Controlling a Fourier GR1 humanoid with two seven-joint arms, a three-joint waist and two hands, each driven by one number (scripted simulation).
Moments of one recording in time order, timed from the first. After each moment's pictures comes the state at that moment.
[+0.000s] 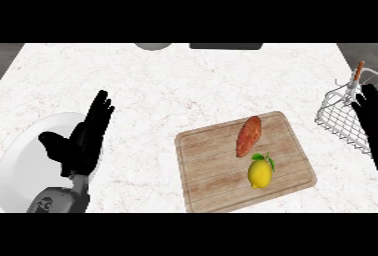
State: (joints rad) left arm -0.13 0.24 -0.19 -1.55 0.21 0.27 0.10; right arm -0.03 -0.54 0.00 -1.65 -0.29 -0.19 0.12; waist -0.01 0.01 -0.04
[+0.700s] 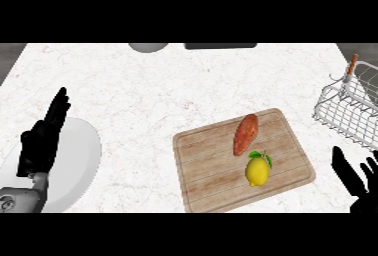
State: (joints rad) left arm -0.11 0.44 -0.12 -1.49 0.06 0.28 0.07; right arm 0.16 -0.17 -0.10 -1.61 -0.06 -0.95 0.21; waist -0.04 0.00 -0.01
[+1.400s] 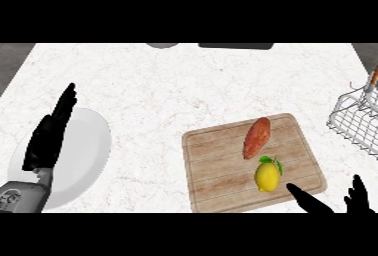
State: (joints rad) left arm -0.15 0.45 -0.15 -1.48 0.02 0.25 0.07; right arm 0.35 -0.27 0.20 -1.78 0.31 -0.86 0.74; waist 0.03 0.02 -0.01
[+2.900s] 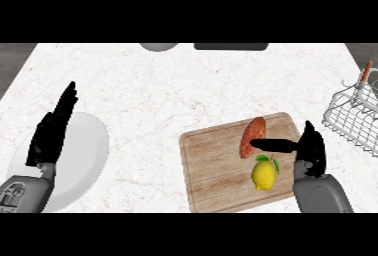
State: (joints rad) left arm -0.19 0.42 -0.12 -1.41 0.01 0.24 0.06; right arm -0.21 -0.12 0.11 -1.53 0.58 -0.37 1.26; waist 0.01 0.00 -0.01
